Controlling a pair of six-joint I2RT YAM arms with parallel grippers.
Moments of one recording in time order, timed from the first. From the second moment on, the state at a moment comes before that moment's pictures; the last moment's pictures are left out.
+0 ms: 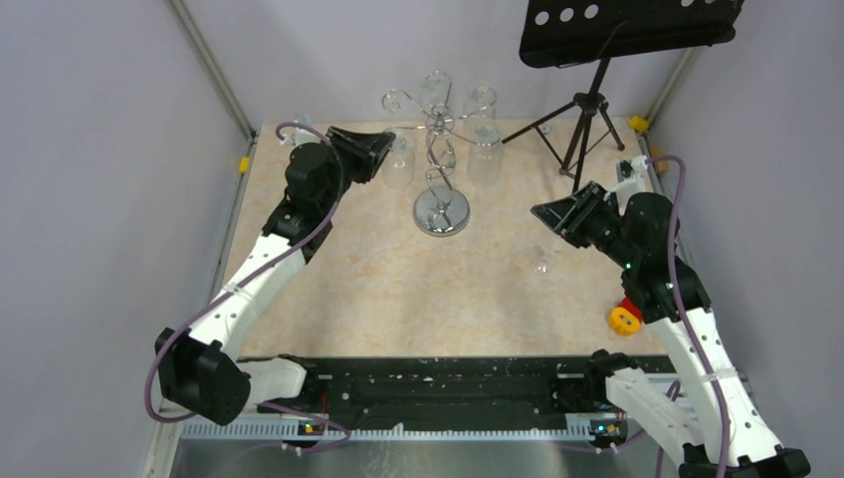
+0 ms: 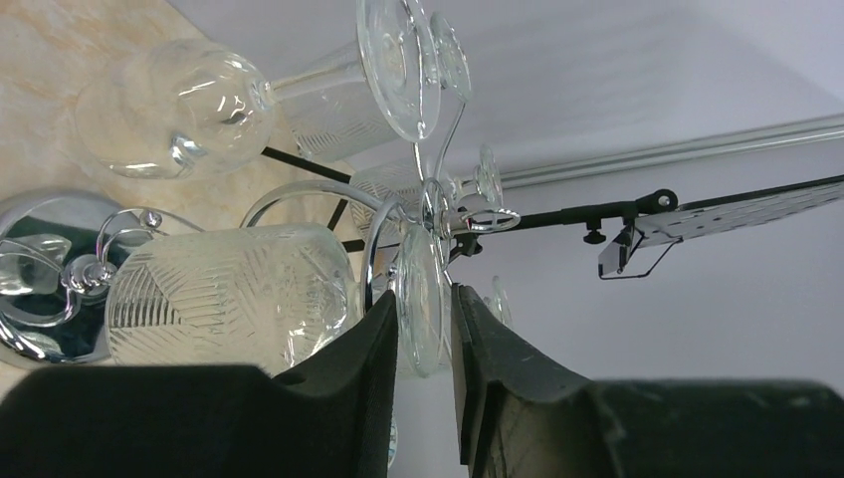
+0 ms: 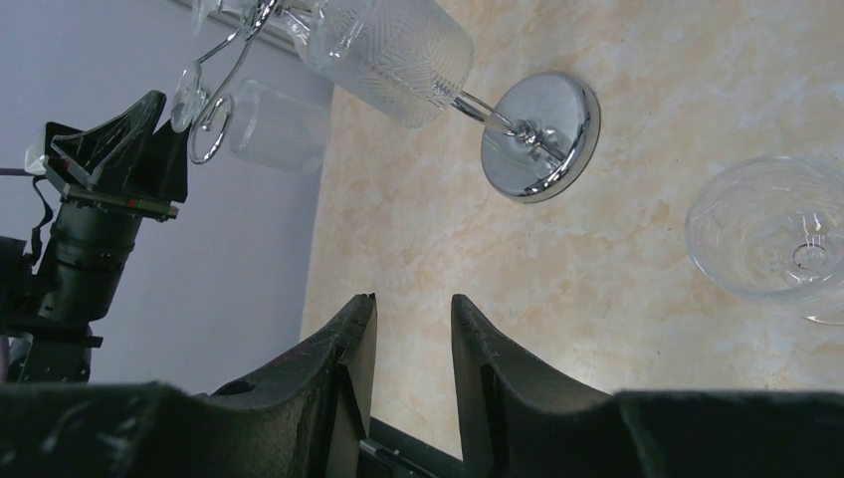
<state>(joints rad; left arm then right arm) -0.38 1.24 1.11 0.09 0.00 -1.27 0.26 0.77 0.94 -0.44 -0.24 0.83</state>
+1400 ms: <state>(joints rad) -0.36 1.27 1.21 0.03 -0.03 -1.12 0.26 0.75 0.94 -0.44 -0.25 0.83</state>
